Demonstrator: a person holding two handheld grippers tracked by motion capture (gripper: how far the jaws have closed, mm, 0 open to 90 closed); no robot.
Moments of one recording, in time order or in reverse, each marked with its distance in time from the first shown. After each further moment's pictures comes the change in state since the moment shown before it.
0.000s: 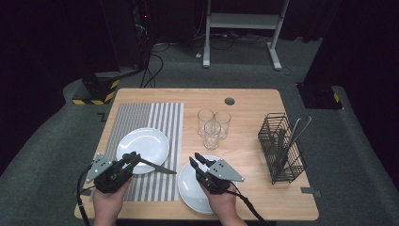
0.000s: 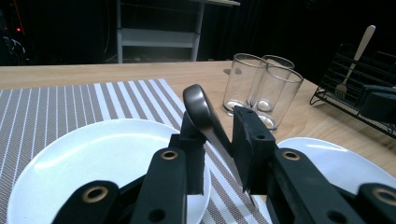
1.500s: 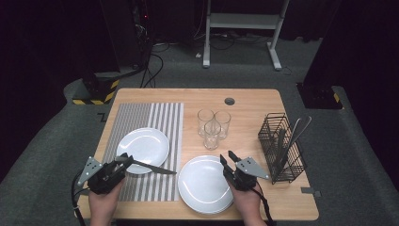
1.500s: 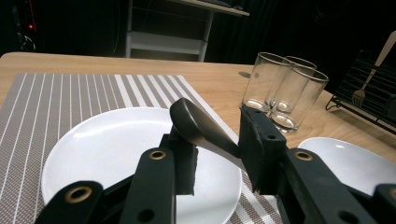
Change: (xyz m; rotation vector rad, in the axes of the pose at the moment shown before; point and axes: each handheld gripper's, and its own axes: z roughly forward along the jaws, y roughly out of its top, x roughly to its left) left arm 0.036 -0.030 -0.003 -0.046 0.015 -0.059; right arm -0.066 -0.026 -0.033 0.115 -0.241 0.035
